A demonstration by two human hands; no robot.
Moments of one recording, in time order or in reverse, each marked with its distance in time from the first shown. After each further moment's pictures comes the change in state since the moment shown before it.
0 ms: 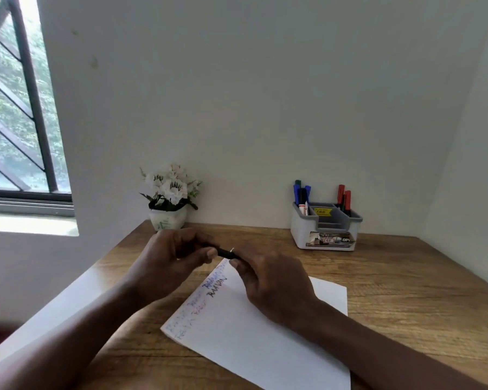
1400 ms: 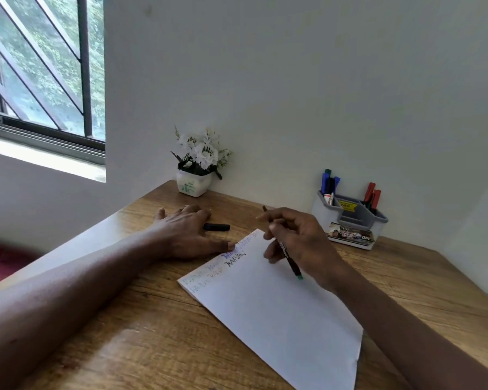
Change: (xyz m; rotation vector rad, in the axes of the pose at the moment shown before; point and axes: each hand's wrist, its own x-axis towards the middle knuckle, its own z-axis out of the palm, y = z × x) left_hand 0.003 -0.010 -0.005 0.788 -0.325 -0.569; right_hand 0.019 0.025 -0.011 0.943 -0.241 0.388
